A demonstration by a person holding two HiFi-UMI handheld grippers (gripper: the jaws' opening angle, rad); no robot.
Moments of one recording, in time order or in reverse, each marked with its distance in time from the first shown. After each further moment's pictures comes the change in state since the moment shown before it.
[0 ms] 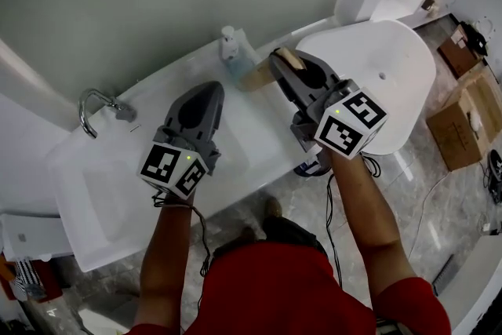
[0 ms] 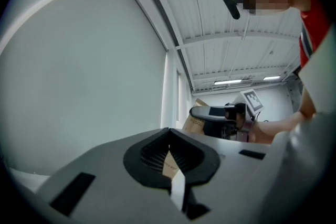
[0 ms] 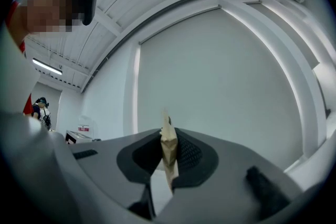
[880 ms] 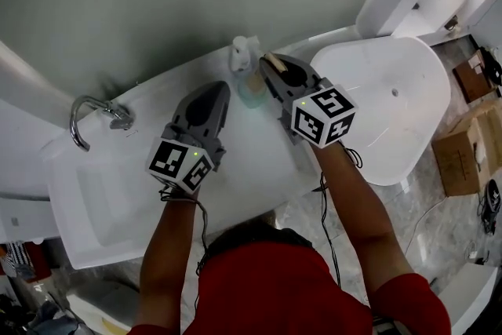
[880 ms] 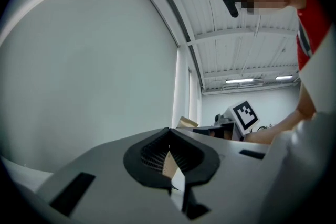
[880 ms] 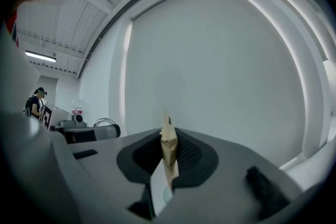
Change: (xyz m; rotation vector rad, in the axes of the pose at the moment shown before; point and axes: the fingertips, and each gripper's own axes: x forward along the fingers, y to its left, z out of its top) left arm 0.056 0.079 -0.043 -0.045 0.007 0.099; right arm 0.107 -0.089 -0.097 -0.038 0.211 -0.013
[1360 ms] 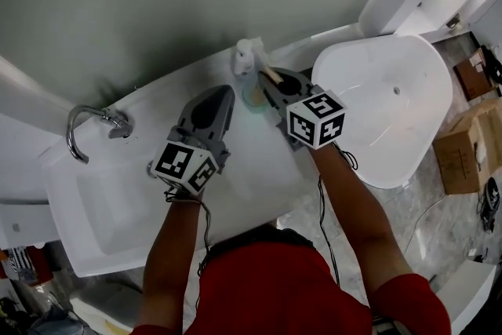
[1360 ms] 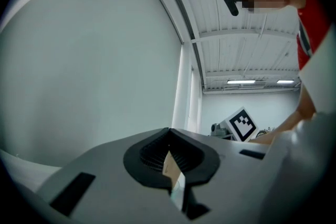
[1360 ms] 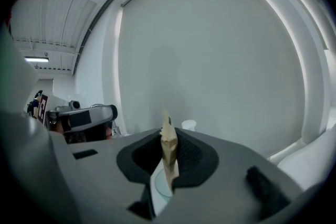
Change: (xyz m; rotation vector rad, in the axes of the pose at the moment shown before) left arm 0.015 0.024 -0.027 -0.048 0.029 -0.007; right arm 0.032 -0.017 -0.065 0.057 0.148 -0.008
